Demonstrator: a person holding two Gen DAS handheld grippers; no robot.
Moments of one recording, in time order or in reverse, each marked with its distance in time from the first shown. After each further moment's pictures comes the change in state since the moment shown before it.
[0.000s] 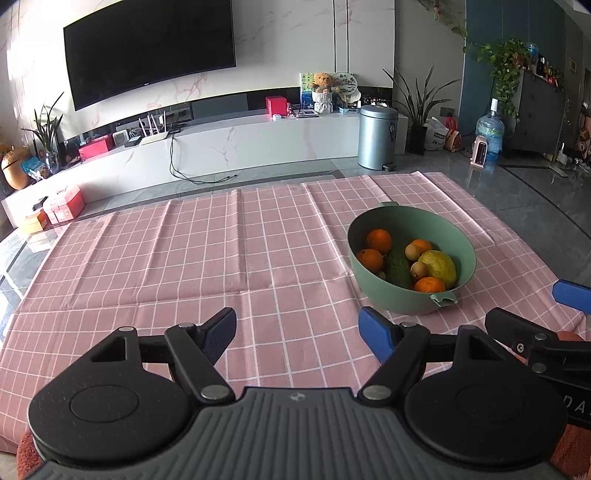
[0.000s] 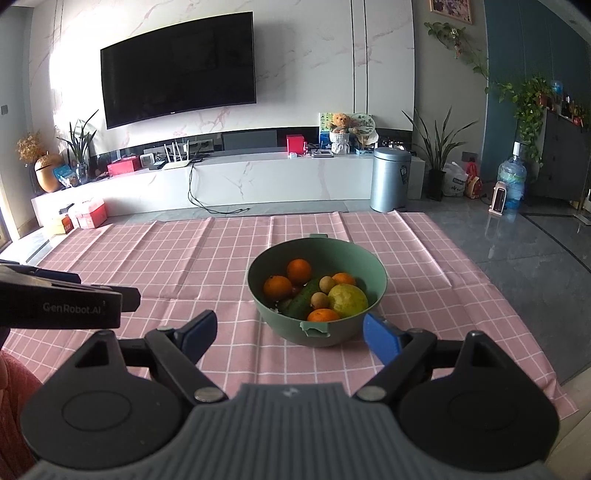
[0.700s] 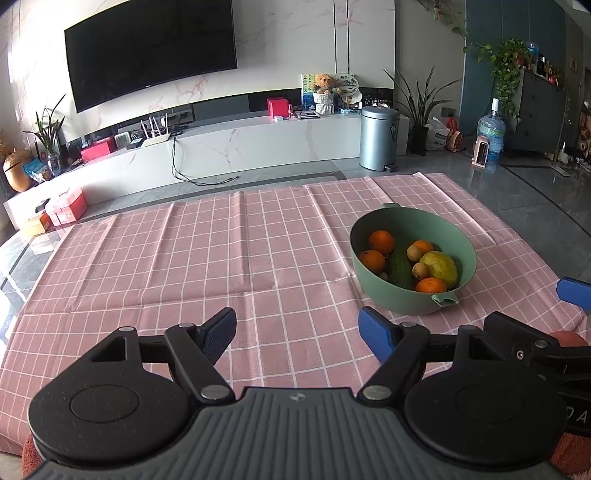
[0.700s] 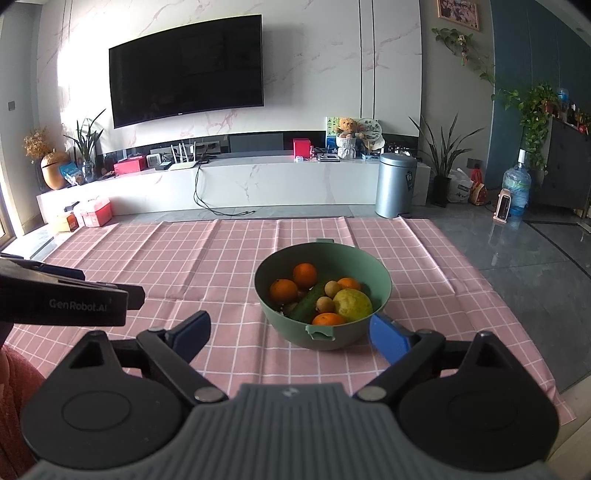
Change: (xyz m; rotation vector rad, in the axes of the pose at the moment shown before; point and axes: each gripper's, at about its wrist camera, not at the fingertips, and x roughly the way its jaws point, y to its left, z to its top) left arm -0.004 0.002 0.000 0.002 0.001 0.007; right arm -0.006 0.004 0.001 -0.020 -0.010 0.013
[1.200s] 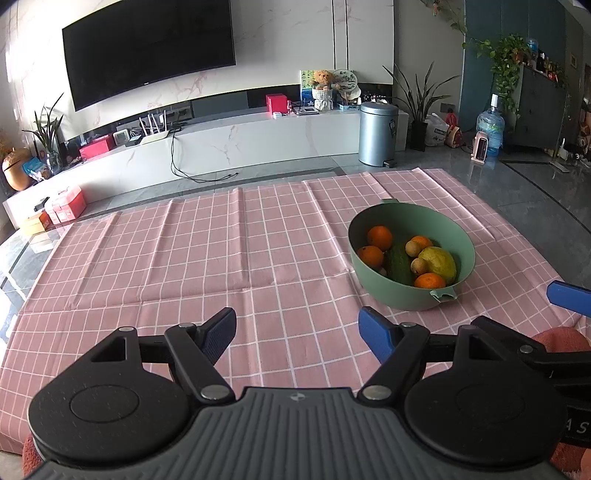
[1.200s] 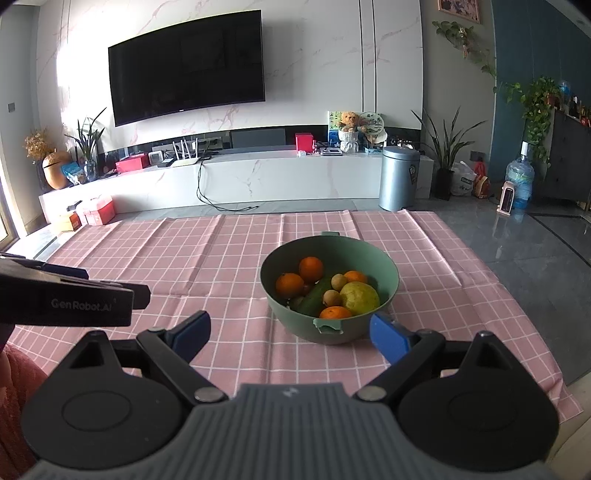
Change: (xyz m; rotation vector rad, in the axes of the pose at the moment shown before) left arm 0.000 0.001 0.002 0.008 0.012 -0.001; right arm 0.004 0.003 0.000 0.012 0.017 0.015
